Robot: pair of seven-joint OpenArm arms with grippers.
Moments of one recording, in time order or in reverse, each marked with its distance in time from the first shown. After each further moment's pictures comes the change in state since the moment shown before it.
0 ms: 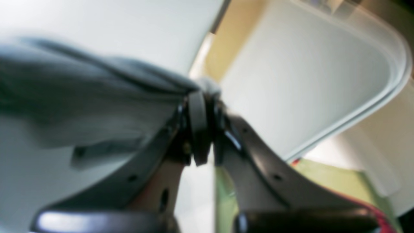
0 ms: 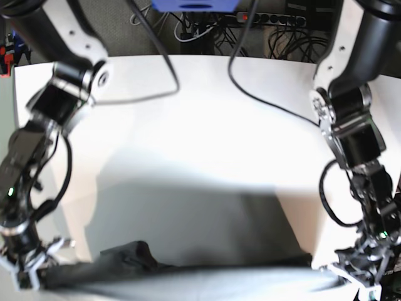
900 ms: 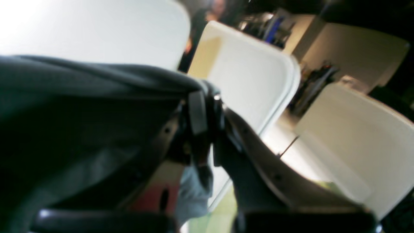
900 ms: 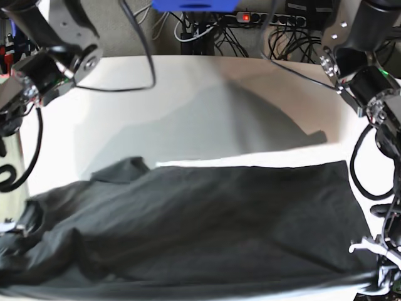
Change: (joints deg) left arm 13.7 -5.1 -1.4 44.7 -13.0 -1.5 16.9; right arm -4.4 5.6 11.3 15.7 15.2 0.2 1.3
